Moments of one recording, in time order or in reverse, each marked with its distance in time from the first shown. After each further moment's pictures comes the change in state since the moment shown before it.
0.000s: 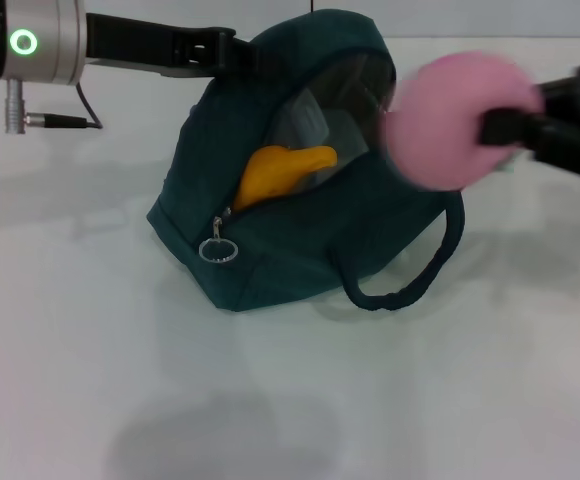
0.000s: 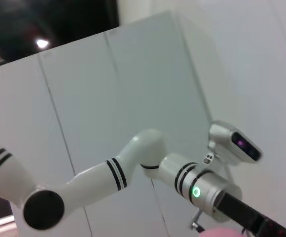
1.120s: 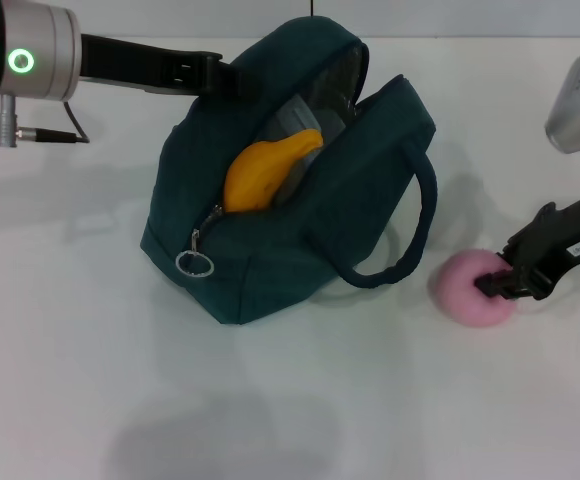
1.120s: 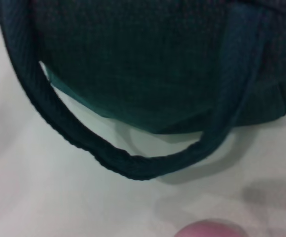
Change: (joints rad) left arm 0.010 -0.001 0.003 -0.005 0.073 -0.023 0.020; right arm -0.026 0.015 -0.615 -0.491 -0.751 0.463 0.646
